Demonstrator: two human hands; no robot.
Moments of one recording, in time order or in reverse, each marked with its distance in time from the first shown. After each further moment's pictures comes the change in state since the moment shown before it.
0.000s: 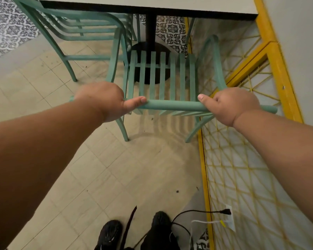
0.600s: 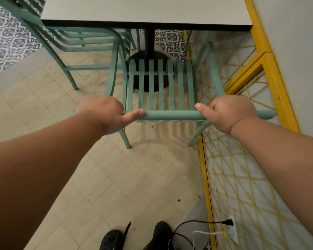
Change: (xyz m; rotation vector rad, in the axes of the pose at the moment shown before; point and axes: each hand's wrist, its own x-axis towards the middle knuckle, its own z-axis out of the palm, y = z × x) left_hand 0.017 0.002 0.002 0.033 0.000 0.012; right_hand 0.022 0.016 0.004 -0.058 0.044 0.027
